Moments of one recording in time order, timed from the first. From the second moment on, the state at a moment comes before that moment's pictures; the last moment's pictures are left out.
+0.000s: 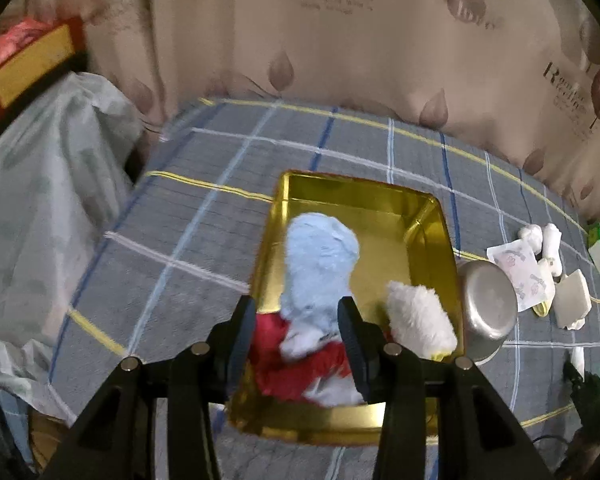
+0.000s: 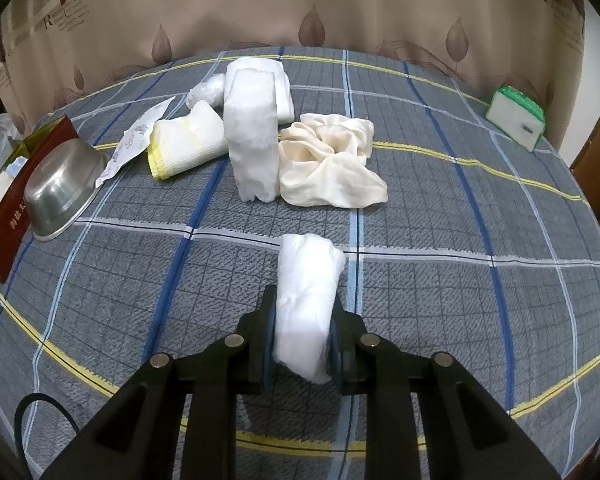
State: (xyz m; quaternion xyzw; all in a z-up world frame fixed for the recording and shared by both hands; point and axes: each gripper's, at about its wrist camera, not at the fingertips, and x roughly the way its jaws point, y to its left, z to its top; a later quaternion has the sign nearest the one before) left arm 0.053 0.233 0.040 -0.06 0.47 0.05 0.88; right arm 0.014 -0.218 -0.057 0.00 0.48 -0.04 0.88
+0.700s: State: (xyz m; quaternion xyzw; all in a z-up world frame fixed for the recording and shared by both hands) left arm -0.016 0.278 0.030 -0.11 0.44 0.14 0.88; right arm -0.006 -0.087 -0.004 -0.07 0.48 0.13 0.87
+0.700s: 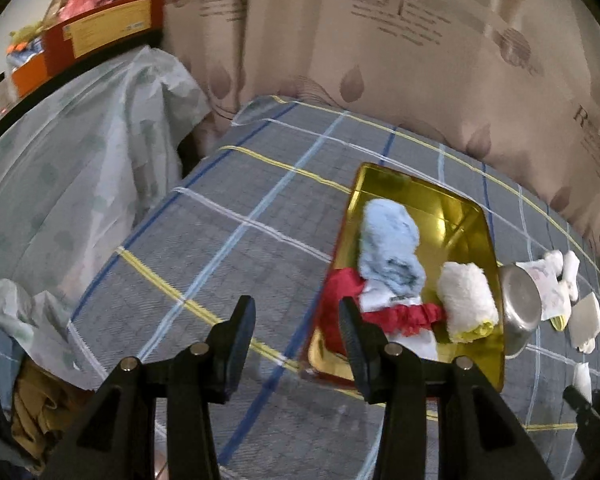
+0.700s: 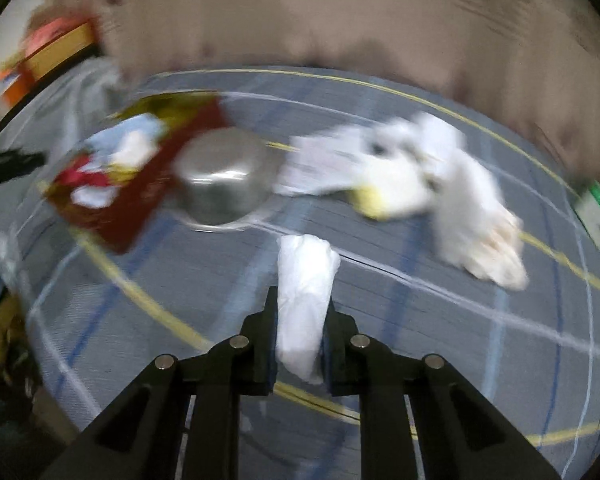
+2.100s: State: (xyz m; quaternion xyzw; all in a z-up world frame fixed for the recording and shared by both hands) left arm -0.026 0.327 -0.002 -0.13 0.46 0.22 0.85; right arm 0.095 0.162 -0.021 -0.17 0.47 0.30 0.81
